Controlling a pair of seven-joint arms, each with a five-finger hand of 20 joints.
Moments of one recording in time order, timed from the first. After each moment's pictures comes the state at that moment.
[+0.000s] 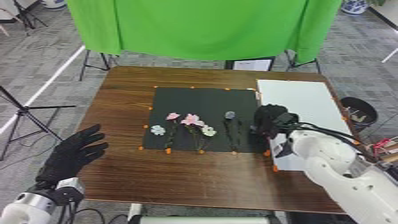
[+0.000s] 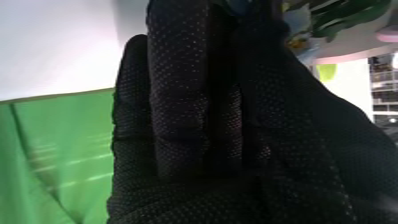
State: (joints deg) left arm 134.9 -54.3 -107.3 -118.5 39.2 -1.7 3.0; right arm -81.7 -41.5 59.8 -101.2 -124.1 -5.5 8.9
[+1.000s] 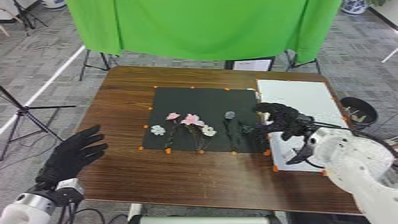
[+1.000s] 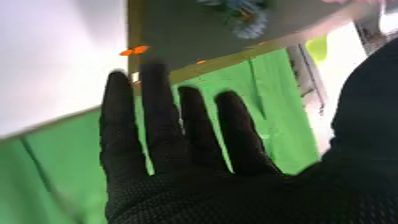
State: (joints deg) left arm 134.9 -54.4 -107.3 -118.3 39.4 -1.9 3.0; right arm -96.7 -45.1 82.8 -112.0 -110.7 -19.8 5.5
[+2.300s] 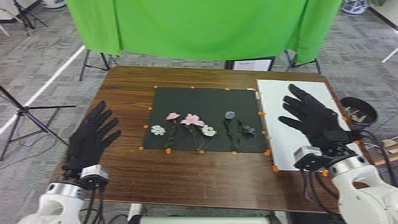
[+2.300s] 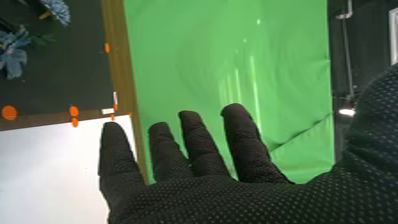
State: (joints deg) left arm 124.5 -60.9 -95.7 -117.2 41.4 0.3 13.1; right arm -115.9 -66.7 100.9 -121.4 -55.8 -7.3 5.9
